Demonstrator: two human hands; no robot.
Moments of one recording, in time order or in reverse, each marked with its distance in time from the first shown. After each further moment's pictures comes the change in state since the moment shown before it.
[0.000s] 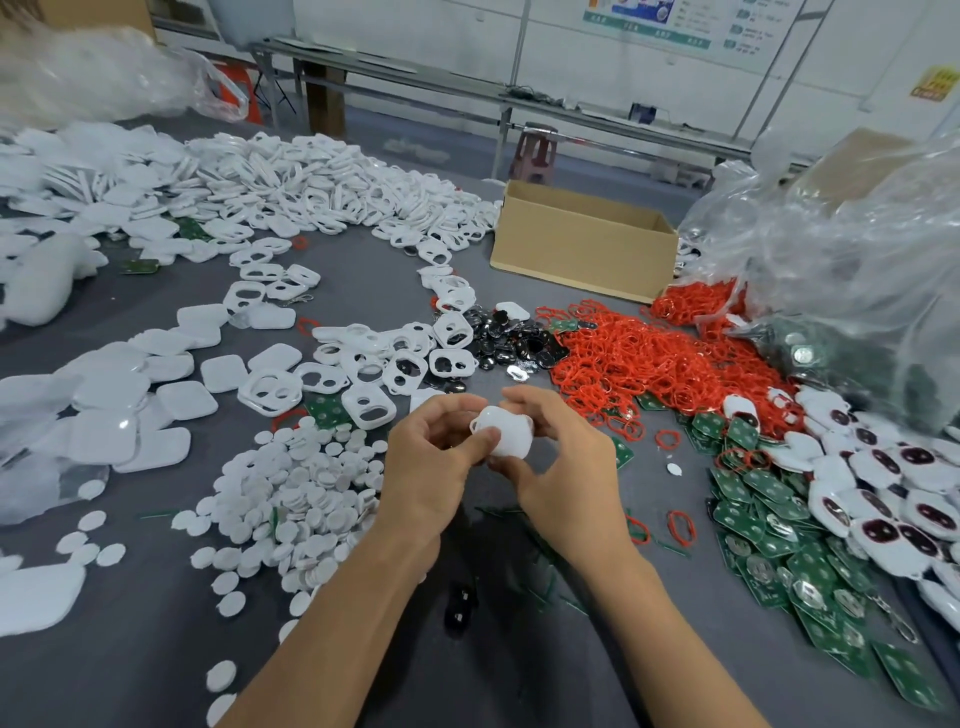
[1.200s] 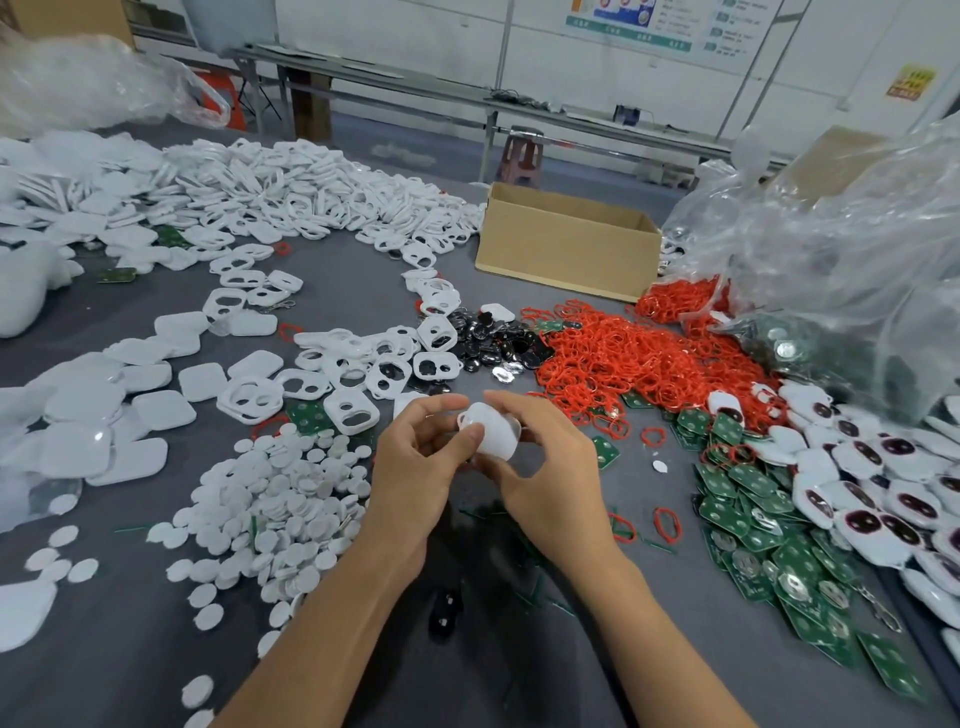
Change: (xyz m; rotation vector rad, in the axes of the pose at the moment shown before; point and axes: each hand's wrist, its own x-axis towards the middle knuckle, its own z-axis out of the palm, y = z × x) left_hand 0.000 -0.008 -0.001 -0.042 -0.026 0.026; right_hand -0.002 0.008 0.002 0.046 0.039 -0.065
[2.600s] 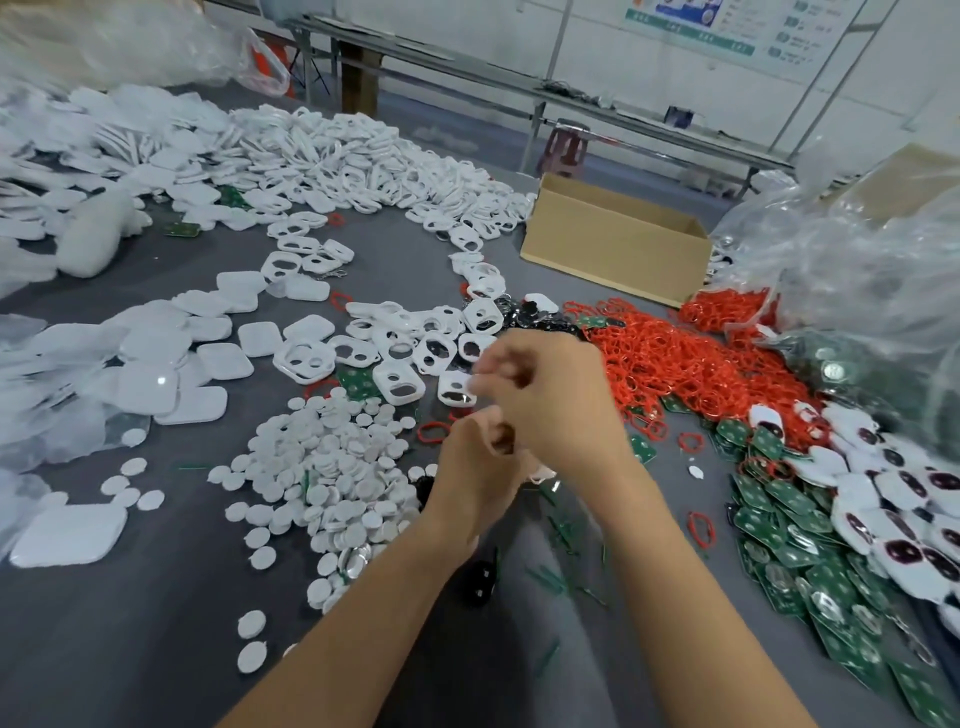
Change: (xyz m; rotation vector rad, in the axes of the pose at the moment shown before) left_hand -0.009 -0.005 0.011 0.209 -0.090 -0.141; right_hand 0.052 -0.067 0.008 -0.144 -0.305 0.184
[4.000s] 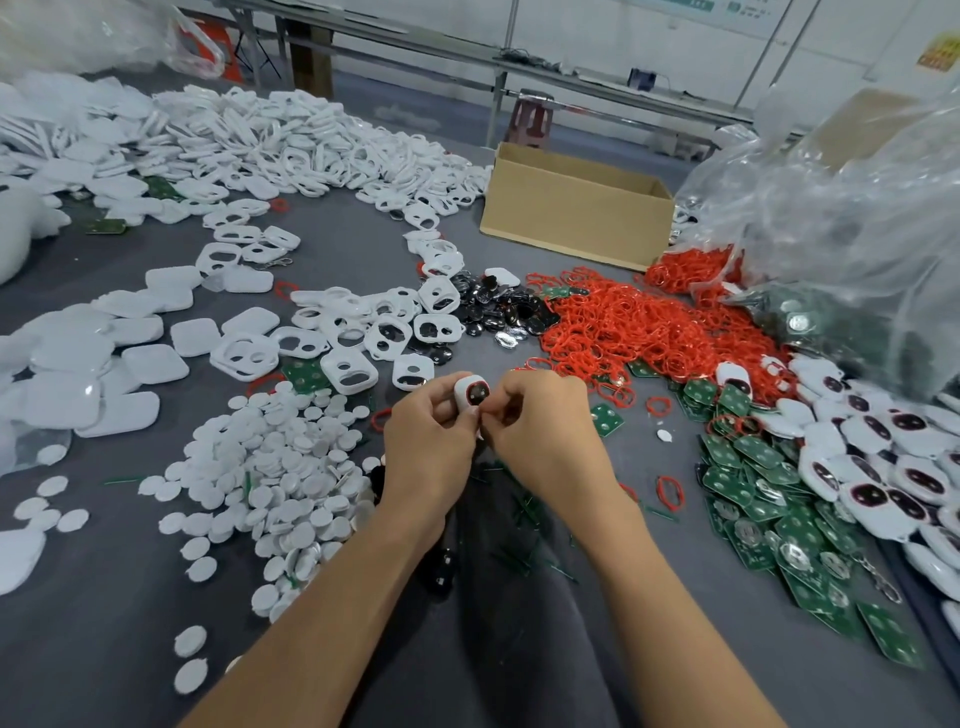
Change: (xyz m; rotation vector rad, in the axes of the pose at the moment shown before) left_hand 0.006 -0.005 0.002 -0.006 0.173 0.078; right_hand -0.024 0.058 0.007 -0.125 0.028 0.106
